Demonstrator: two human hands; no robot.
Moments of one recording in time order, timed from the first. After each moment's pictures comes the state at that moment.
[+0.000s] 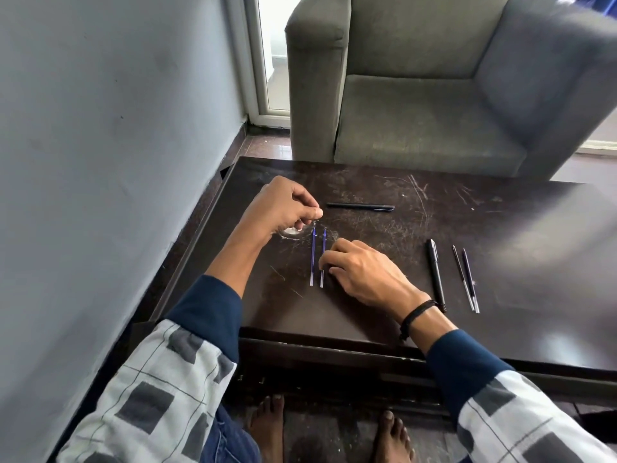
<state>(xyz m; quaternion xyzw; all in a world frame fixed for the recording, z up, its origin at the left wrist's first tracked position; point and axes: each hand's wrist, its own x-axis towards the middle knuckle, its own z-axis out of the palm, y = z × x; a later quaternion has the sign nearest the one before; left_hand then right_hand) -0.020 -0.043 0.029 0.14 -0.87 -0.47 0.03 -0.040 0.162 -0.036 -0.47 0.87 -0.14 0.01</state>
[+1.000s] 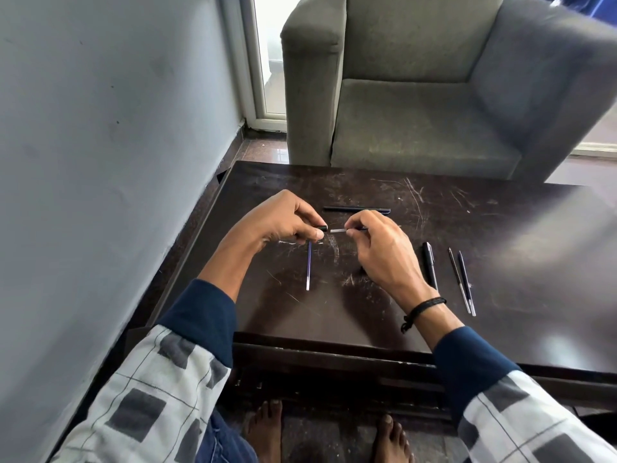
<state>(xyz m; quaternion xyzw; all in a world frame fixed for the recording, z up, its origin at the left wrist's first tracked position) -0.018 -0.040 0.035 0.07 -0.86 -0.49 -0.09 -0.059 0.169 -0.021 -0.29 0.88 -0.34 -0.12</state>
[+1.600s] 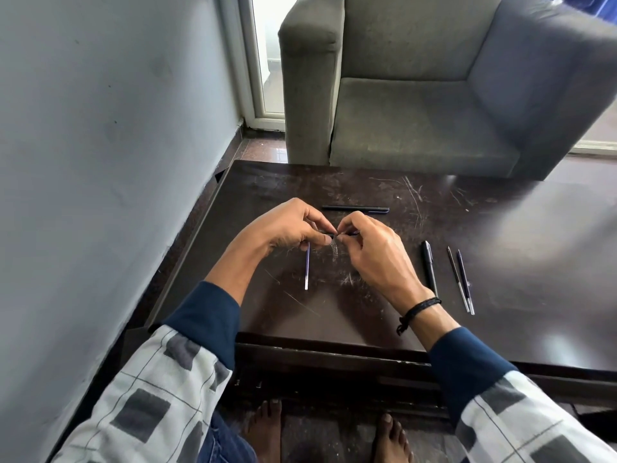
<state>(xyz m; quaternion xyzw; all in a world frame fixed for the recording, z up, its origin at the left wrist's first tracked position) -0.018 -0.025 0.032 0.05 -0.87 -0.48 -0.12 -0.049 0.166 -0.015 -0.32 0.88 -0.34 -0.09</state>
